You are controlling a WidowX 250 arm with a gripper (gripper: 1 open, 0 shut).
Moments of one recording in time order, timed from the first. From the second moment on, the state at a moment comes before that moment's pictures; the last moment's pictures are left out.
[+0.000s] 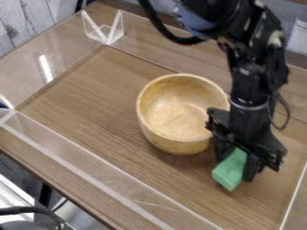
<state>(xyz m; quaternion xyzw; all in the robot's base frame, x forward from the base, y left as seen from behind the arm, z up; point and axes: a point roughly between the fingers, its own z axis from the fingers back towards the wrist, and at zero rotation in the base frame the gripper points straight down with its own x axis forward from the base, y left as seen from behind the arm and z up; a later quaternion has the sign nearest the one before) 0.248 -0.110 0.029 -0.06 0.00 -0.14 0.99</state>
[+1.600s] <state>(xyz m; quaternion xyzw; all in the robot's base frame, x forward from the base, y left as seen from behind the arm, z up) 0.251 -0.092 0.025 -0.07 0.01 -0.14 0.99</state>
